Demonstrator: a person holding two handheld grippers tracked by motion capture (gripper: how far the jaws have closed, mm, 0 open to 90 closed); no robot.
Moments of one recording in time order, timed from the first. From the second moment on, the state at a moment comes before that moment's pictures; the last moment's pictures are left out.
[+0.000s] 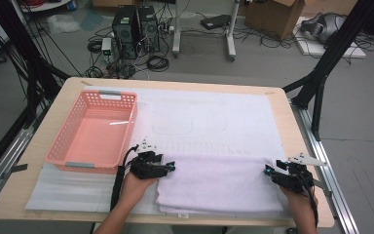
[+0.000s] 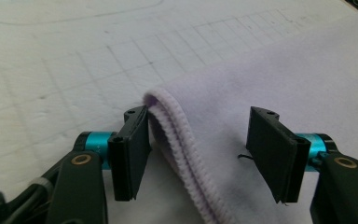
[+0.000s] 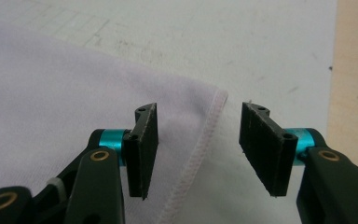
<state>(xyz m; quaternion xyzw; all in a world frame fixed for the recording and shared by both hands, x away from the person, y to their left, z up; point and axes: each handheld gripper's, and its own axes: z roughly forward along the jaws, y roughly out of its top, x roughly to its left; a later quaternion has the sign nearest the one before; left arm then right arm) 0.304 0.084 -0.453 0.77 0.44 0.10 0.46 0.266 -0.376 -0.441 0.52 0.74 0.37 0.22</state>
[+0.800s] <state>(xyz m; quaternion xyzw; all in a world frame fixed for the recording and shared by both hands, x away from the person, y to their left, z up) 0.336 0.084 -0.422 0.73 0.46 0.12 0.48 0.291 -0.371 -0.431 0.51 0.73 0.42 0.19</state>
